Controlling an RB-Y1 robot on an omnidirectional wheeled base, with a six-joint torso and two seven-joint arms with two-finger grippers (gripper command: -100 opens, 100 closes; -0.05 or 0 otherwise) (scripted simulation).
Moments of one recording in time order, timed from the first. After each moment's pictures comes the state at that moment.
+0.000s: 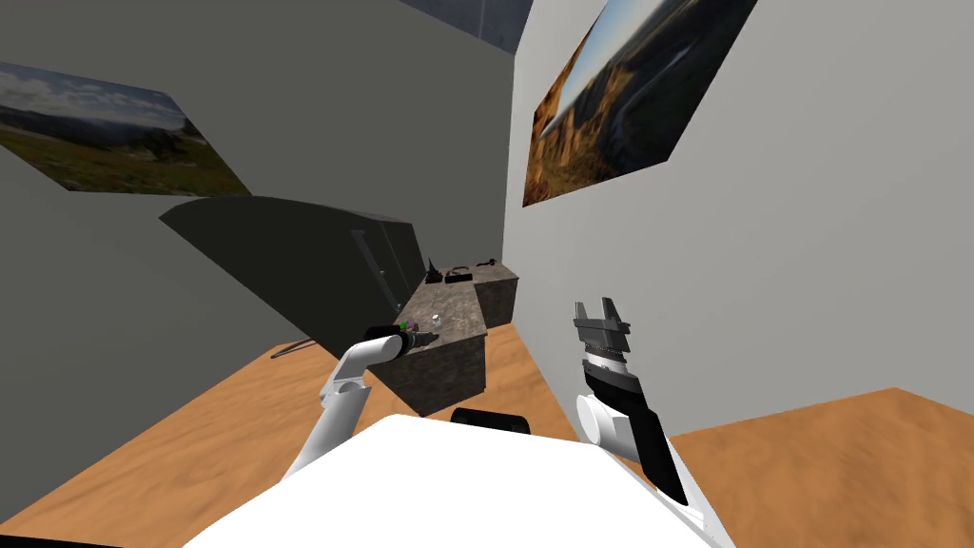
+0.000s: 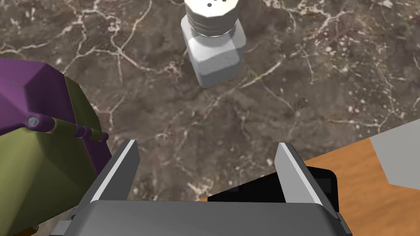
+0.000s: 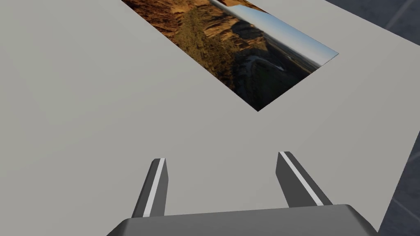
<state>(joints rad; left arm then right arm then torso) 0.11 0.21 0.34 -2.02 0.47 1.27 1.34 0.45 -0.05 -0.07 -2.21 -0.11 -0.50 -0.17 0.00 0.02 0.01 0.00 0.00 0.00</state>
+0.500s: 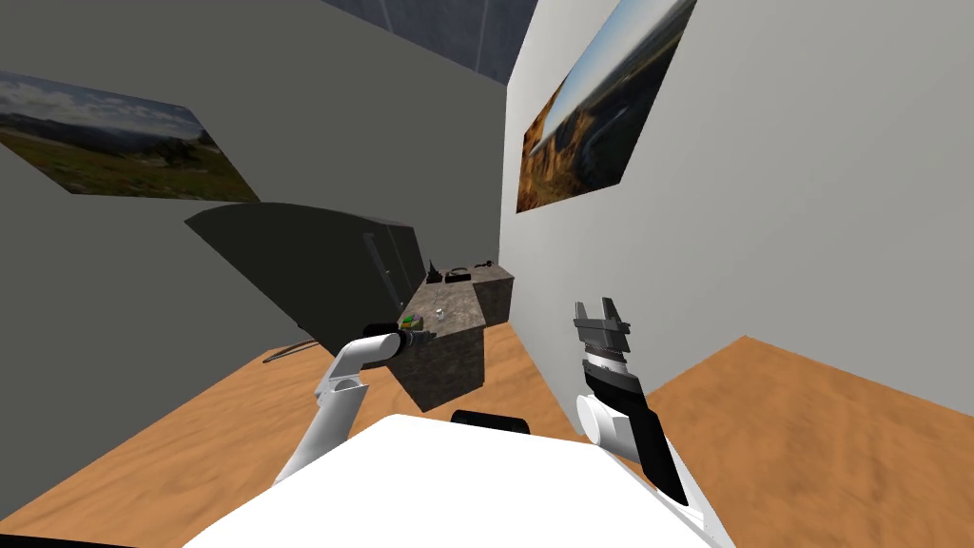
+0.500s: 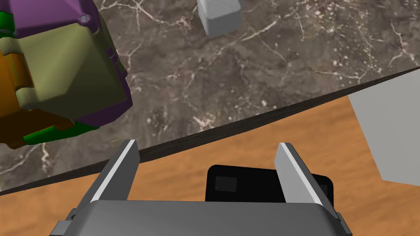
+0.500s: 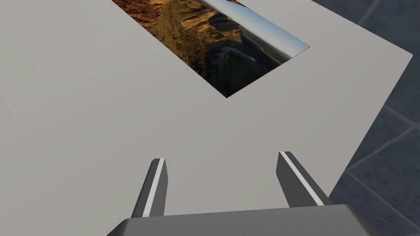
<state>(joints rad) 0.11 0.24 0.35 -2.05 0.45 1.31 1.43 0.45 -0.05 -0.07 -2.21 -0.11 -0.50 -0.17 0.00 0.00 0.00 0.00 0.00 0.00</state>
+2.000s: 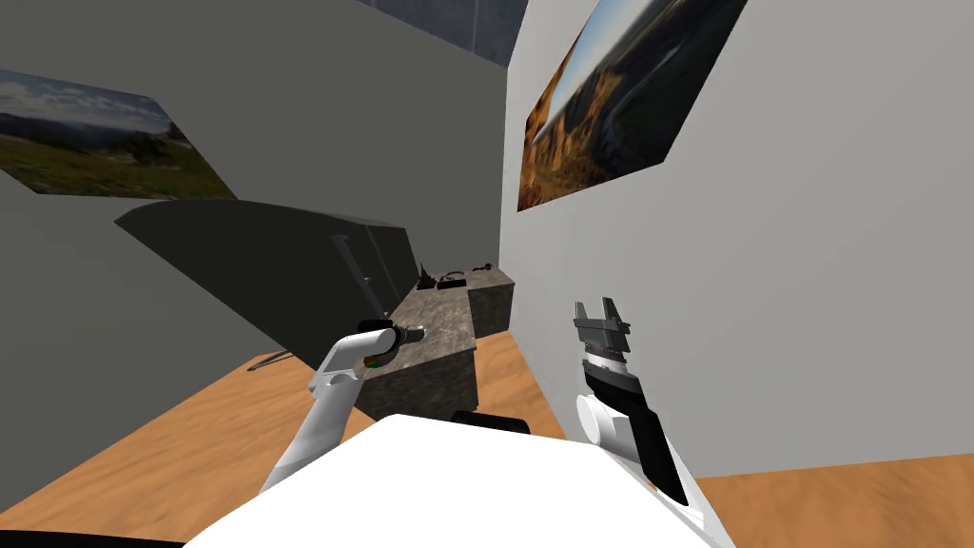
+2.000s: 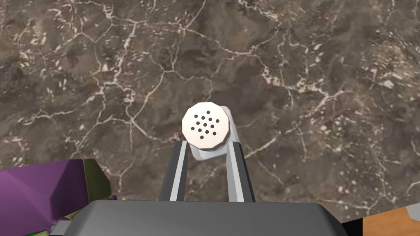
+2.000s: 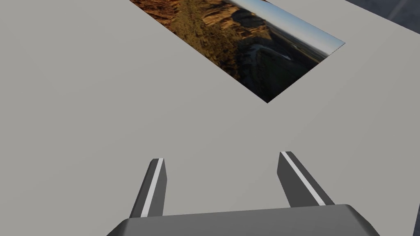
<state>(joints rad) 0.06 0.28 0.41 -2.01 0.42 1.34 1.38 0.45 -0.05 -0.07 -2.21 -0.11 -0.50 -0.17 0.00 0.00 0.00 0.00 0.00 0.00</state>
